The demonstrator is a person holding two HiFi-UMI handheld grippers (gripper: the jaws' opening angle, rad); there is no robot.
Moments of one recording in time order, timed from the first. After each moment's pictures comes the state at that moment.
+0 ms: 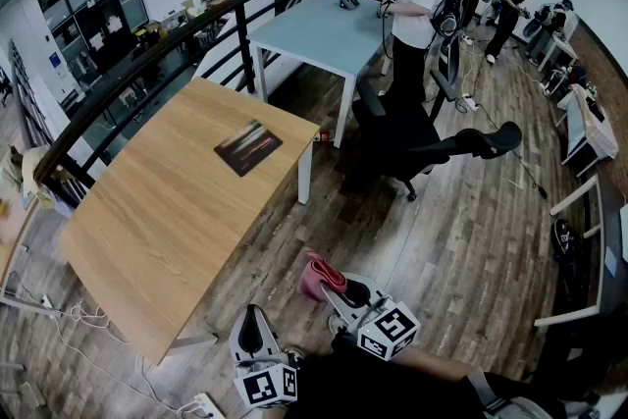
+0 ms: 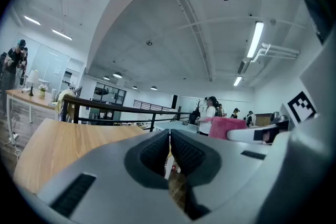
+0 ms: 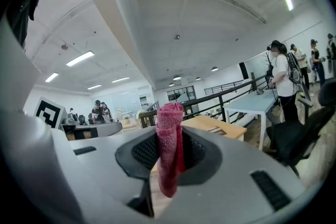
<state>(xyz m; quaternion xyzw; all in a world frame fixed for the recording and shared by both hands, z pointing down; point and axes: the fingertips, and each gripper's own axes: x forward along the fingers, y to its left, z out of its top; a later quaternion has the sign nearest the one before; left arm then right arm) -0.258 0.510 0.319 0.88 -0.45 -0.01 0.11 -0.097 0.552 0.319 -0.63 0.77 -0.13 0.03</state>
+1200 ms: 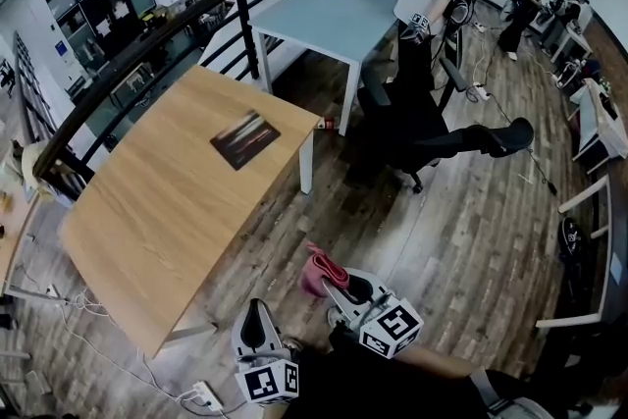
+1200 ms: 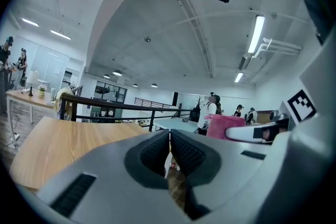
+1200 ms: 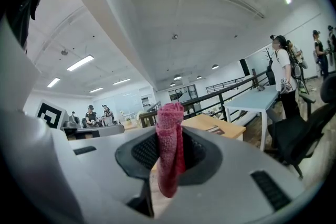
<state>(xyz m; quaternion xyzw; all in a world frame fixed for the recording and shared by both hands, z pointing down) -0.203 0.510 0.325 0.88 -0.46 0.01 0.12 -0.048 0.549 0.326 -0.61 0.77 -0.15 0.04</state>
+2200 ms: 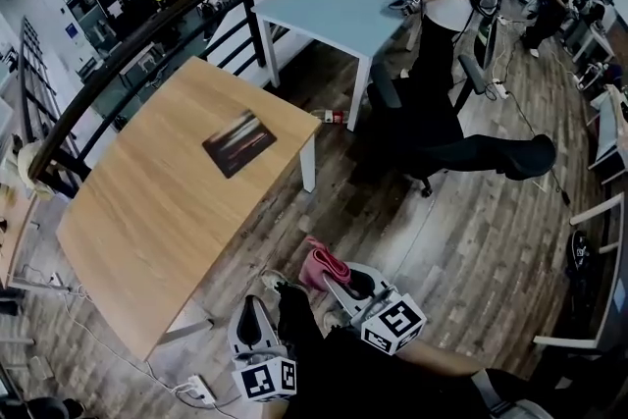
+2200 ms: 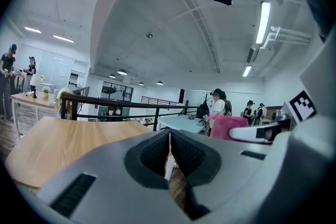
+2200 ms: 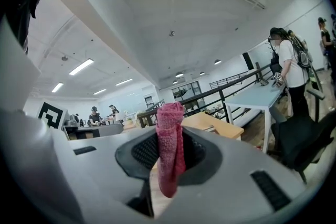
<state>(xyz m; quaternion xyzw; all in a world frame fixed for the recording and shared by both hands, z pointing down) -0.111 0.455 0.345 0.86 -0.50 0.03 0.11 0.054 0.486 0.351 -0.59 0.79 -0.17 0.04</state>
